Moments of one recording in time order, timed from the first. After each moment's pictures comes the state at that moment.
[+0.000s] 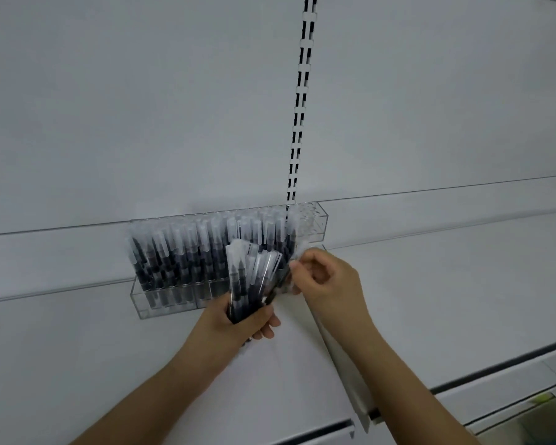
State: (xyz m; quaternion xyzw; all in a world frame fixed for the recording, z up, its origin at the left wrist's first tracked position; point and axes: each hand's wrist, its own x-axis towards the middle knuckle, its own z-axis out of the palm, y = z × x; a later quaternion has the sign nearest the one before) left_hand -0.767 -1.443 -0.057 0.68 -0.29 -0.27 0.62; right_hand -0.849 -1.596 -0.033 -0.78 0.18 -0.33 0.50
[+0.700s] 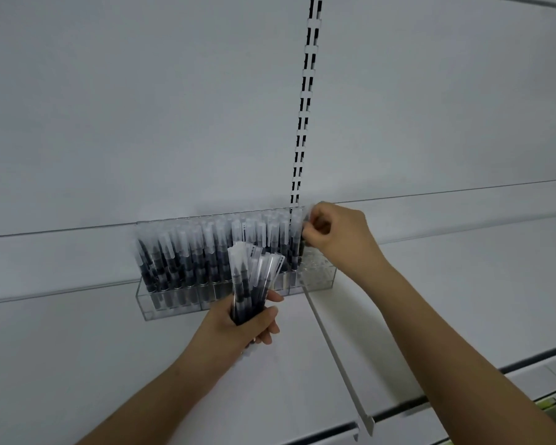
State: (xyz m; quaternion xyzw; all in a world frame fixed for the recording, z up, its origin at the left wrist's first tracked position) left_hand -0.770 -1.438 -0.052 0.66 -0.29 -0.28 0.63; right_hand -0.806 -1.655 0.005 -0.89 0.17 -0.30 0.29
